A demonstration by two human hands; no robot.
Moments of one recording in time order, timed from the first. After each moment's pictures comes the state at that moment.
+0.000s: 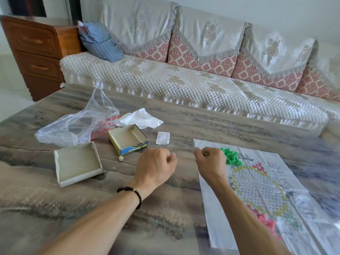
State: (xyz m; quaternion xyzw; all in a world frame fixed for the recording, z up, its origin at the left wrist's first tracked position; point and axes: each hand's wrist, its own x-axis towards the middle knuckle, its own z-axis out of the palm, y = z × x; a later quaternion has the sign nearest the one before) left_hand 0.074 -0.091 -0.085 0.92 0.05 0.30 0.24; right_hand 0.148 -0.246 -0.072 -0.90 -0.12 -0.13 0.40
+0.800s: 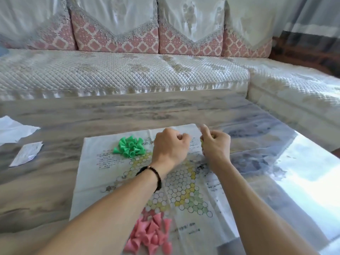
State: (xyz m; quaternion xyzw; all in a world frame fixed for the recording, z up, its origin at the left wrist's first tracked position) left_hand 0.242 -0.393 -0.081 0.87 -0.03 0.17 0.46; right_hand 0.260 -0.521 -0.091 -0.77 0.11 -0.19 0.60
